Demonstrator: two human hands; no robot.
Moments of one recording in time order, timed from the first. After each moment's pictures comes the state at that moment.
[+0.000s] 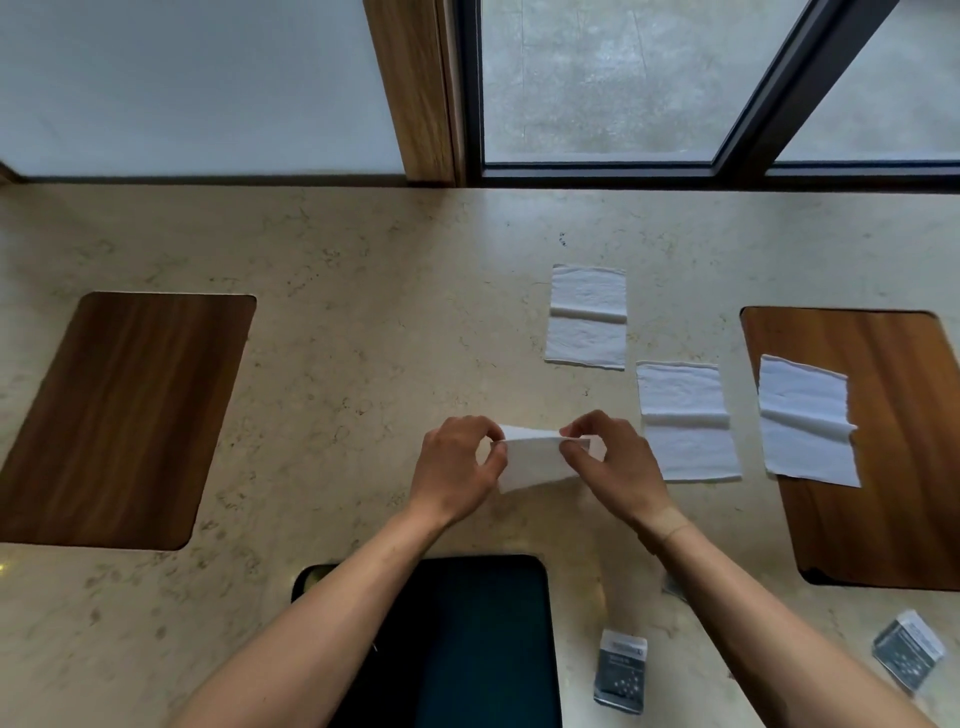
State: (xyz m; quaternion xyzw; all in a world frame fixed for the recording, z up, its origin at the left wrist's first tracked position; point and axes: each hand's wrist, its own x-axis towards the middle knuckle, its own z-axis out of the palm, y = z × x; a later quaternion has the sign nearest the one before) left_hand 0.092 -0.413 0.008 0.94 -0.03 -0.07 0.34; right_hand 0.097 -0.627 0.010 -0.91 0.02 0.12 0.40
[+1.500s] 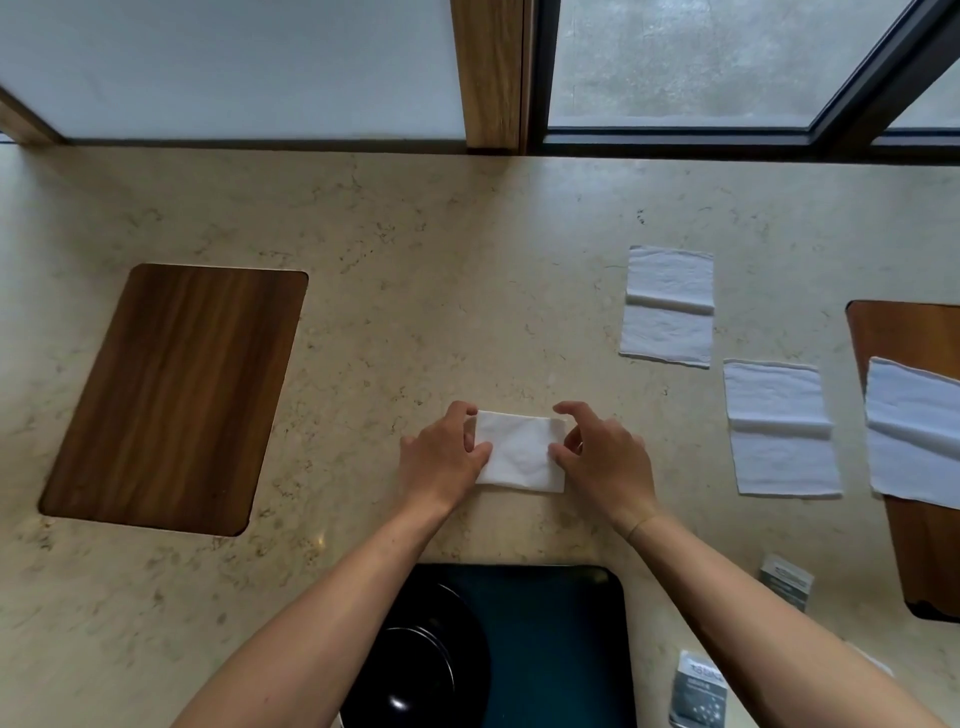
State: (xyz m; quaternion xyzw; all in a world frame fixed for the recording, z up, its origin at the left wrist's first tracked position) left_hand 0.102 -0.334 -0.006 0.95 0.12 -0.13 0.27; right_hand 0.116 -0.528 -0.012 -0.96 -0.03 0.12 0.27
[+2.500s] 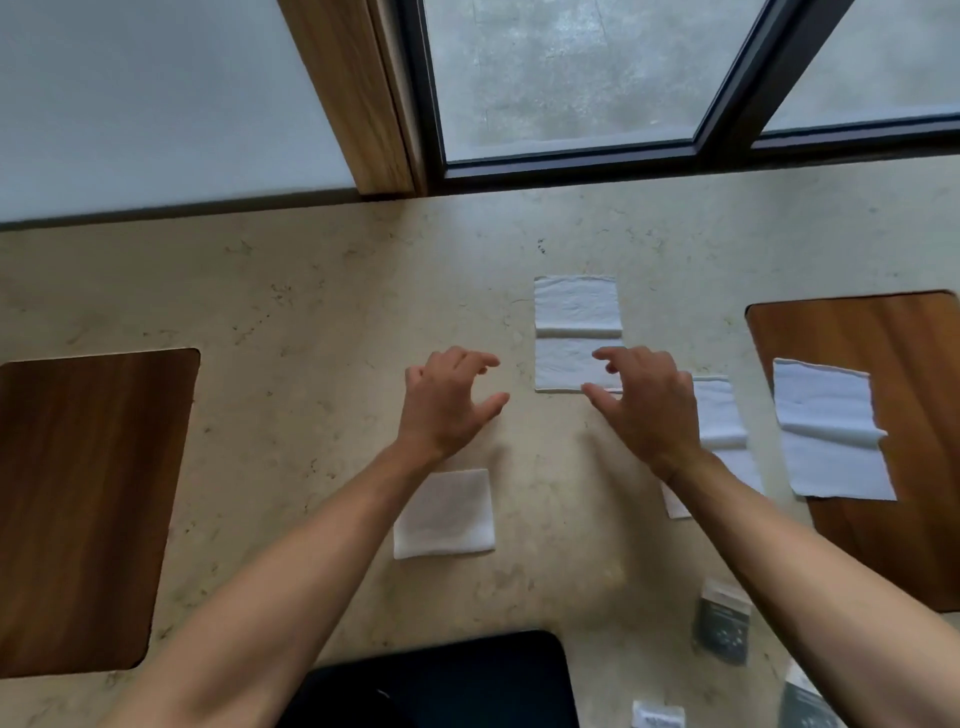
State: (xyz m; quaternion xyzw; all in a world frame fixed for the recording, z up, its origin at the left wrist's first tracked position) left_hand 0.230 -0.412 -0.009 0.97 -0.12 -0.01 0.23; right_hand 0.203 -0.651 0.001 -0.98 0.02 -0.03 0.18
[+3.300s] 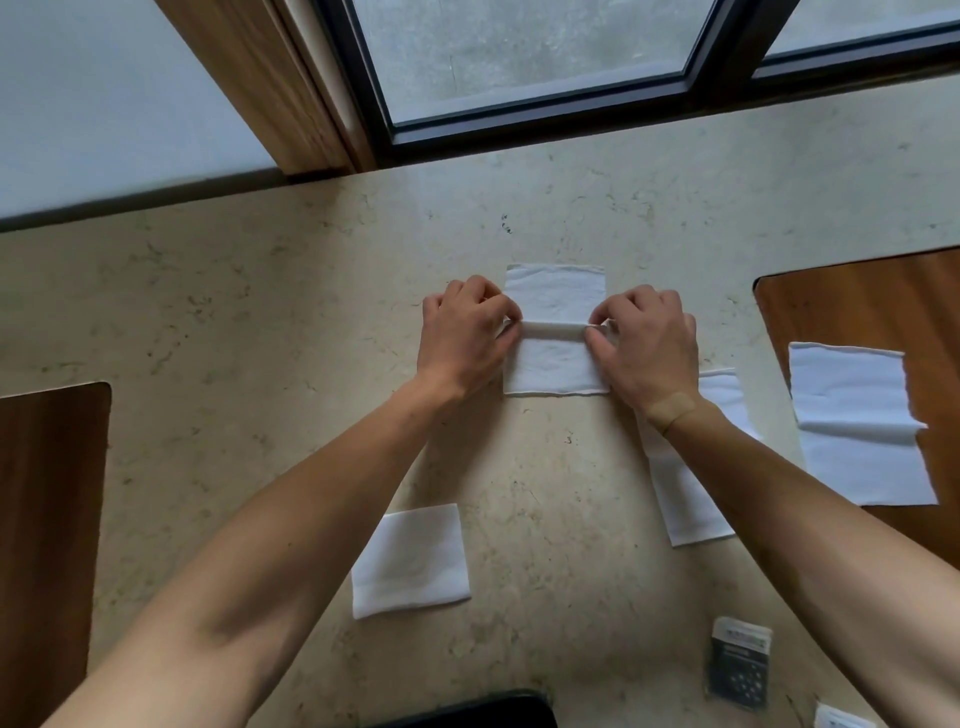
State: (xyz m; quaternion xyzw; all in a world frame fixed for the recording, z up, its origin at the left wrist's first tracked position) left_hand 0.322 -0.480 -0.042 0.96 -0.17 -0.01 0.23; right_hand 0.271 -0.684 -0.038 -0.98 0.08 -0.03 0.18
